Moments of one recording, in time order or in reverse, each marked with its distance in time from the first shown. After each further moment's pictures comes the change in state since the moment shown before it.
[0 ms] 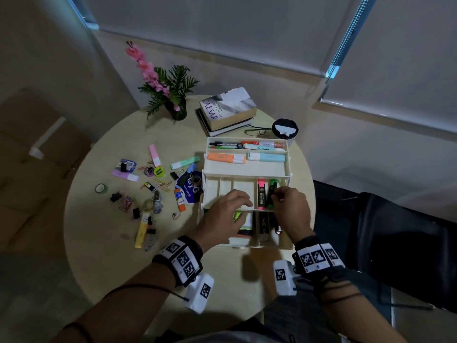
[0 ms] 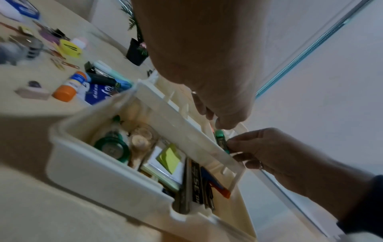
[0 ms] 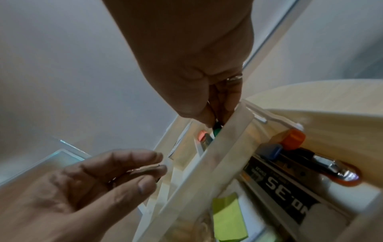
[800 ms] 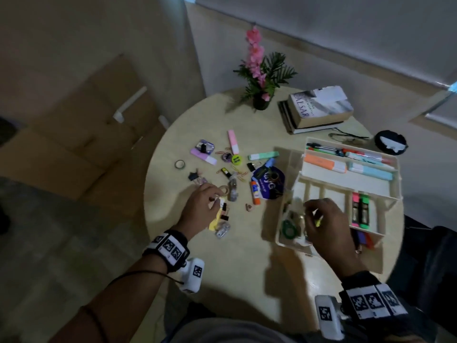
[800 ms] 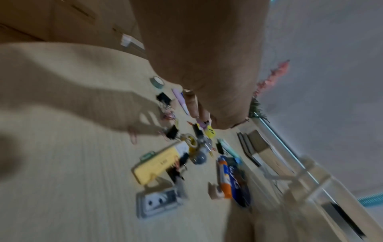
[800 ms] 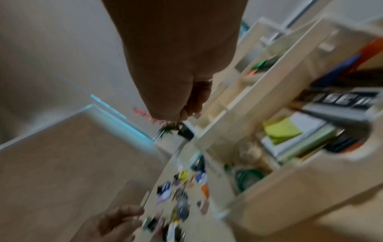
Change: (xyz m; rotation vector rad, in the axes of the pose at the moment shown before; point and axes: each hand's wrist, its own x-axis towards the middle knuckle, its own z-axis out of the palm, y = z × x) left_hand -0.151 -0.188 -0.144 0.050 0.308 -0.377; right_hand -0.066 -0.115 0.067 0.007 -0.066 -0.465
